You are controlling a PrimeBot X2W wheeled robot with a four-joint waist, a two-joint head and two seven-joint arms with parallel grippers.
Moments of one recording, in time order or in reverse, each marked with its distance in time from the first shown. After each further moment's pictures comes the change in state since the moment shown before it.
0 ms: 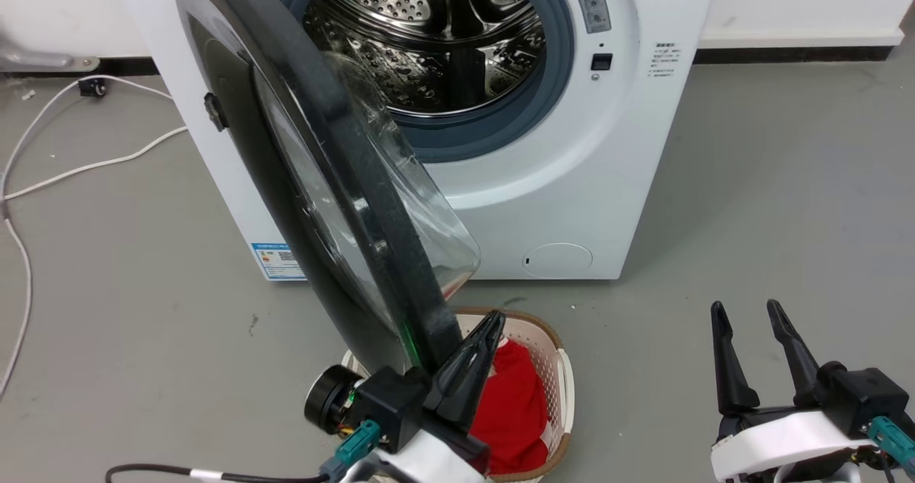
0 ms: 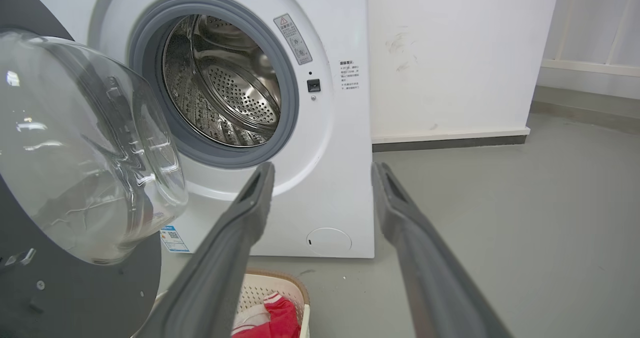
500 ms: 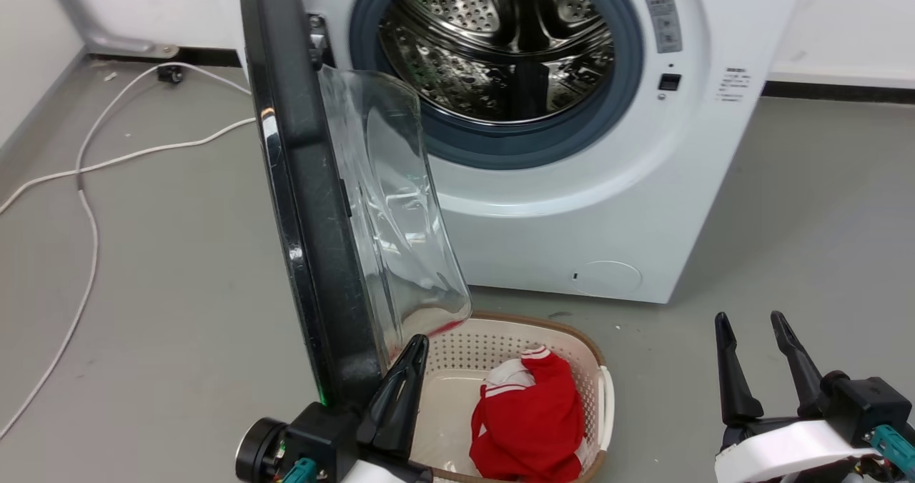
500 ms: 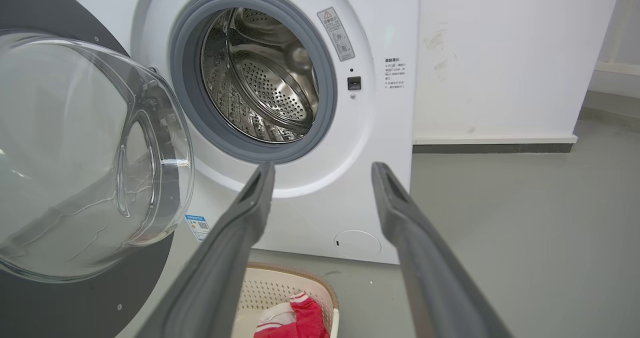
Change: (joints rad) left arm 0.164 0.077 0.071 -0.171 -0.016 0.125 0.054; right arm 0.024 0.001 -0.006 -0.007 0.003 0.000 0.010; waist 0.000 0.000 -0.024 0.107
